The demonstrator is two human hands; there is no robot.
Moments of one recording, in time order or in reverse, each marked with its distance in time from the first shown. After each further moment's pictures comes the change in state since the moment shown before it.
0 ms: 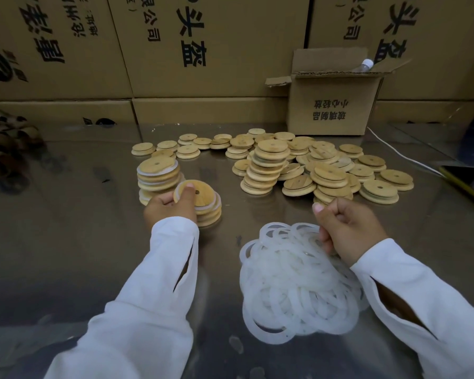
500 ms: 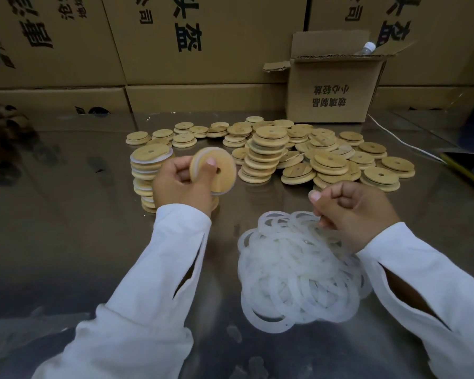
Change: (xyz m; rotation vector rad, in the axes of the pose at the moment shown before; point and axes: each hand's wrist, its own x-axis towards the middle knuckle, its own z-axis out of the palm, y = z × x) left_hand -0.029 0.014 0.003 -0.090 -0.175 0.354; right_hand -0.005 -0.008 -0.005 0.119 -0.010 -0.042
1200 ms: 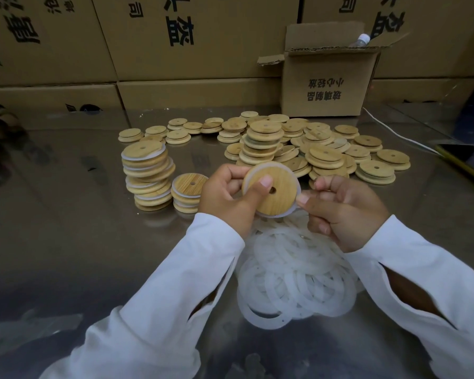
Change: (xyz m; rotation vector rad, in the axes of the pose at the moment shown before) left_hand -0.043 0.005 0.017 -0.137 -0.533 -0.063; right_hand -0.005 -0.009 0.008 0.377 -0.179 0.147
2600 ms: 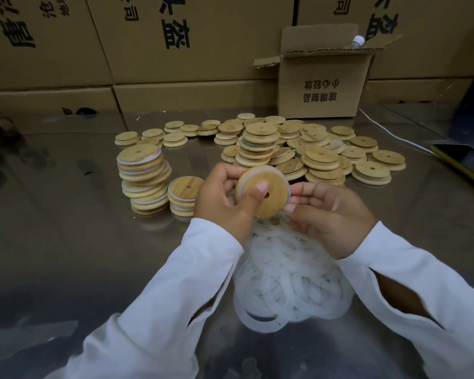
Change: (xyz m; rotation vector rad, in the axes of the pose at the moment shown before) left_hand -0.001 -0.001 0.000 0.088 -0.006 0.159; right_hand -0.002 0.006 0.003 0.008 -0.128 -0.051
